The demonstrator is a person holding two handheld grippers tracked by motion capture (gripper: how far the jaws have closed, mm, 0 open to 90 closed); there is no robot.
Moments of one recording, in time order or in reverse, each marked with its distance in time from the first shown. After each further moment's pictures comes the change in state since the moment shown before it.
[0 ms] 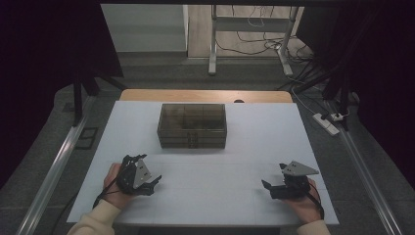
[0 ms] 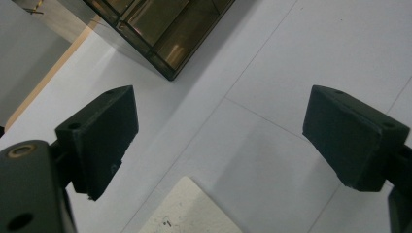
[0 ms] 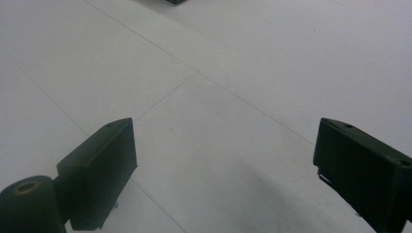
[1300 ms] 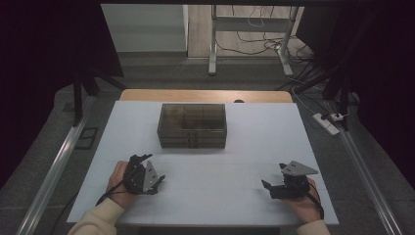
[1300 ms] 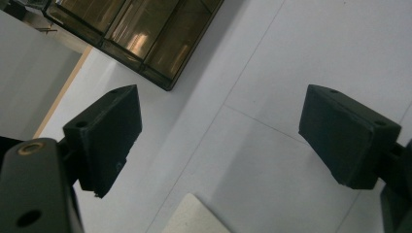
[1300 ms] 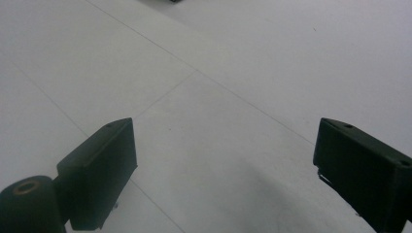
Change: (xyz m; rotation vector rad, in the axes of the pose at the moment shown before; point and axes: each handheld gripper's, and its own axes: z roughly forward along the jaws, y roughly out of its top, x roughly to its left) left arm -0.011 0.008 0.012 0.030 0.045 0.134; right arm 0.000 0.000 0.001 0.010 -0.004 -0.004
